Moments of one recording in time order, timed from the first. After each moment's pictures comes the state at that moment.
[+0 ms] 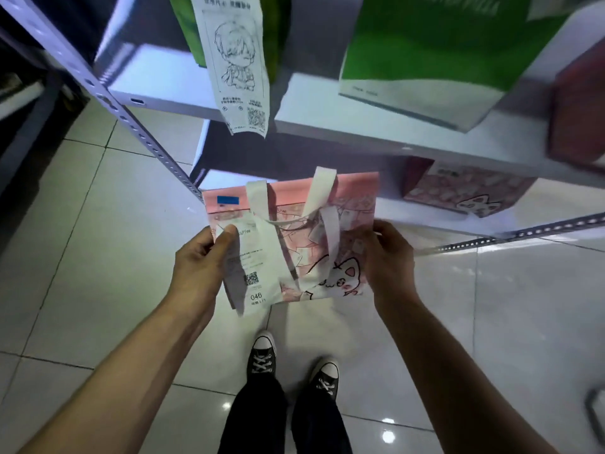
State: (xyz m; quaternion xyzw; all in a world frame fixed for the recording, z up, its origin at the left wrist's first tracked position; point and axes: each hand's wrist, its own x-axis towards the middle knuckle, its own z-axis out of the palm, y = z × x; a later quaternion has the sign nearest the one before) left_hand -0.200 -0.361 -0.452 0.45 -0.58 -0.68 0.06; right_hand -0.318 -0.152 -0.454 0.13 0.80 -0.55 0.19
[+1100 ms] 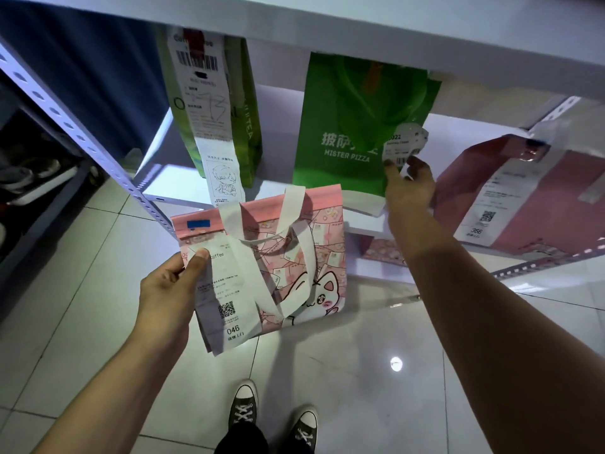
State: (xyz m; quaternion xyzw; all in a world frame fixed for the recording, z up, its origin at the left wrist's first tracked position) left_hand -0.221 -0.330 -0.275 0.44 -0.56 -0.69 0.14; right_hand -0.505 -0.140 -0.268 0.19 0.76 -0.62 0.04
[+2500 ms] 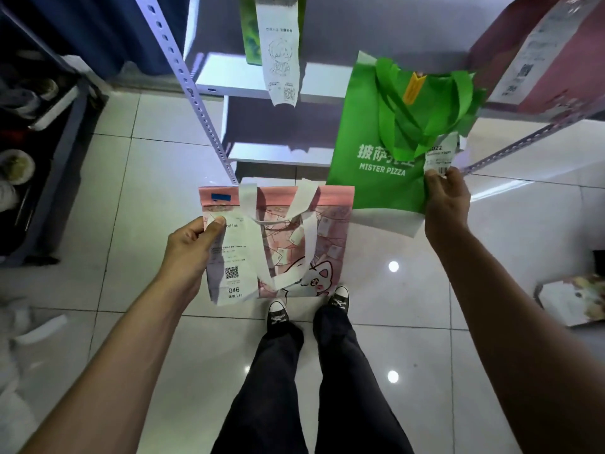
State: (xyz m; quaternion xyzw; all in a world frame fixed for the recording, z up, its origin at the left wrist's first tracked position) left_hand -0.019 -0.417 -0.293 0.42 -0.62 -0.67 -0.02; right_hand -0.218 -0.090 -0.285 0.18 0.78 -0.60 0.04
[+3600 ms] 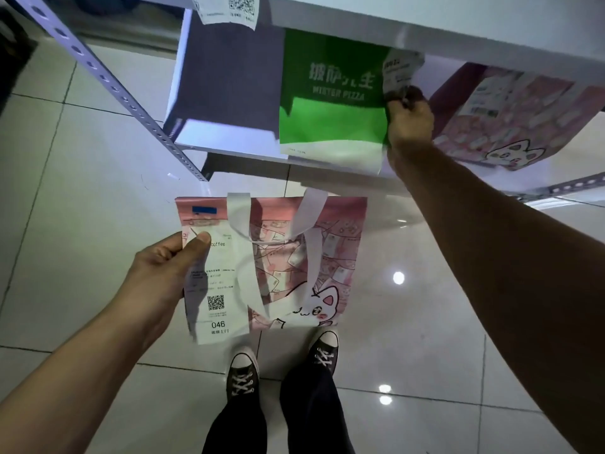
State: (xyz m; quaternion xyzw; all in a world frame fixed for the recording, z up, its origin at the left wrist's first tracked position) left_hand -0.137 -0.386 -0.530 0.45 -0.57 -0.68 -0.07; right_hand -0.471 -0.188 -0.587 0.12 0.71 -0.69 0.08
